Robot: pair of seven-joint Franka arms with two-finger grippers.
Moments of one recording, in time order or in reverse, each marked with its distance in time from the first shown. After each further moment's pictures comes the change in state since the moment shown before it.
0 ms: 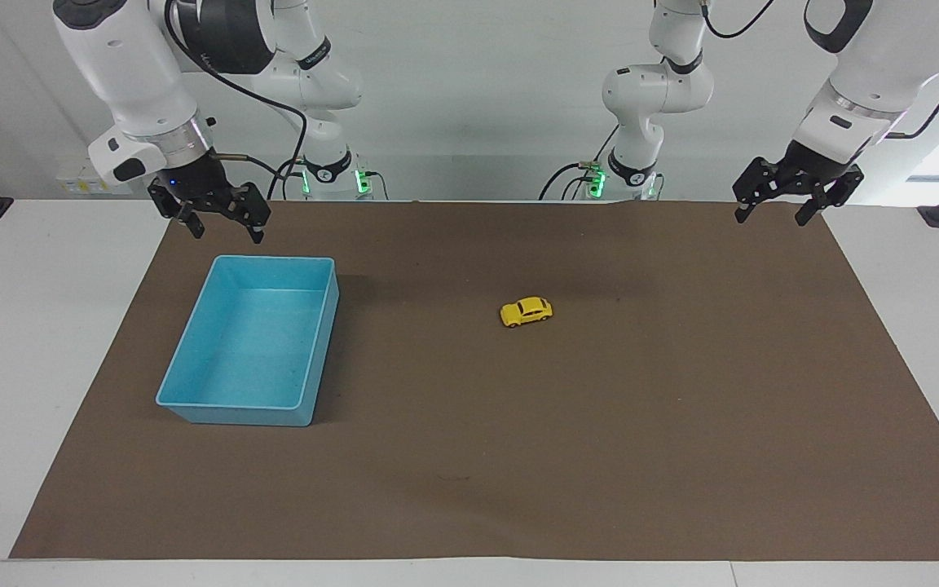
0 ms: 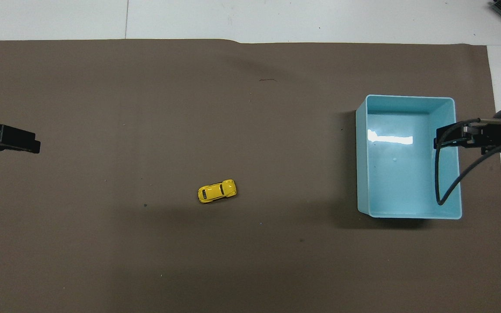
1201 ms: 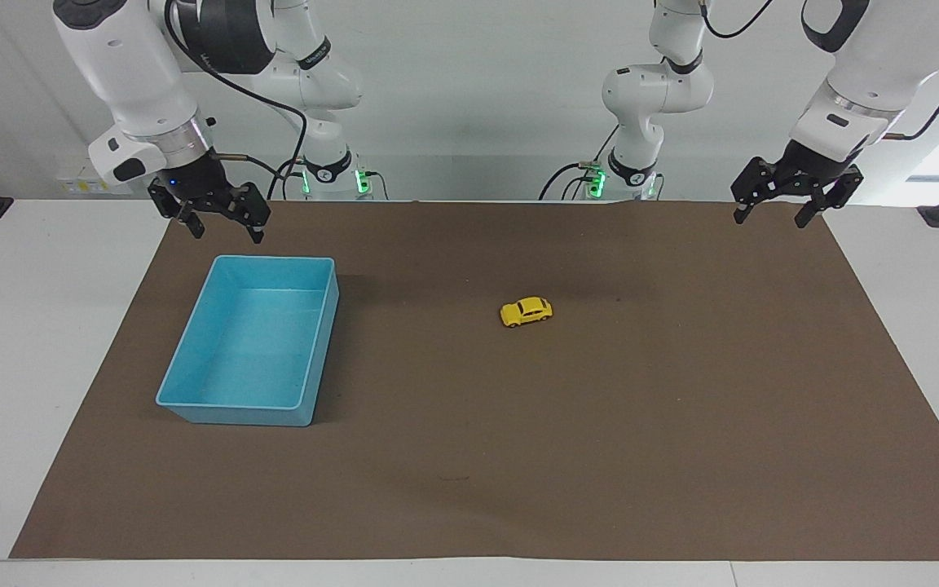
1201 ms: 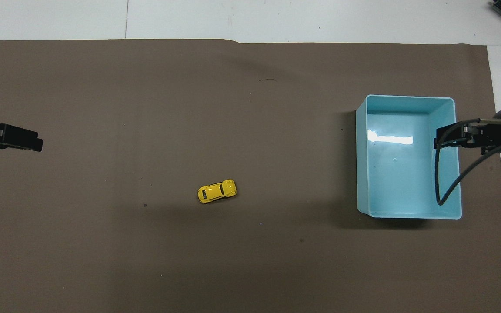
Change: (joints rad) left arm -0.005 0.000 -0.007 0.000 0.000 0.020 0.053; right arm 0.000 0.000 0.000 0.000 0.001 0.000 0.000
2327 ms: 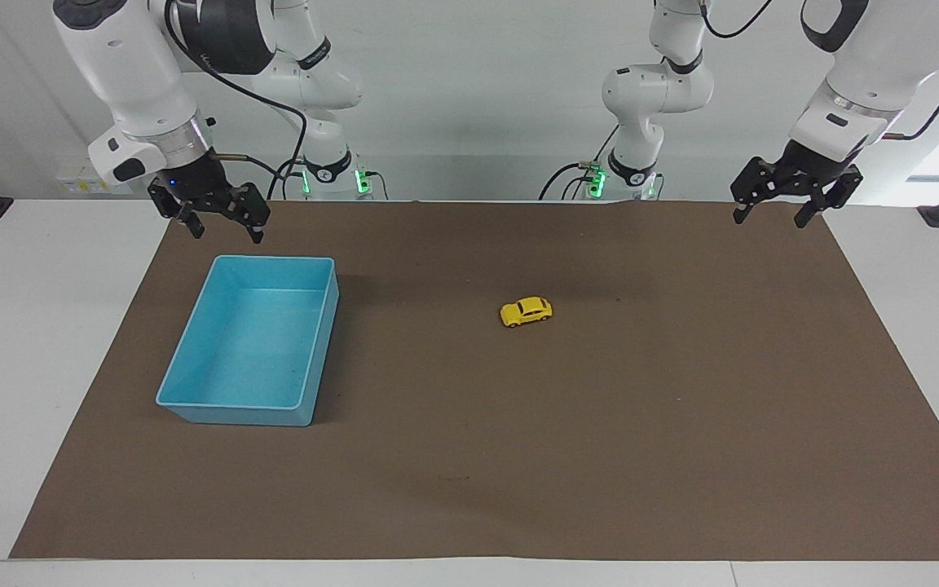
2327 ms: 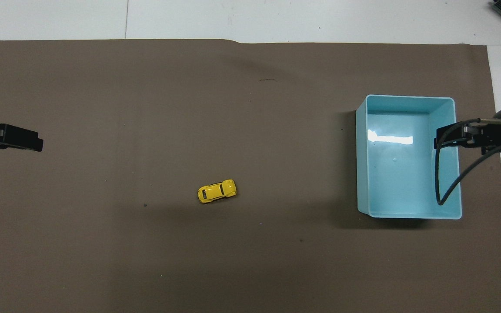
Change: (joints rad) left arm 0.000 0.000 -0.001 0.000 0.000 0.000 0.000; right arm 0.000 0.000 0.000 0.000 -0.001 0.000 0.000
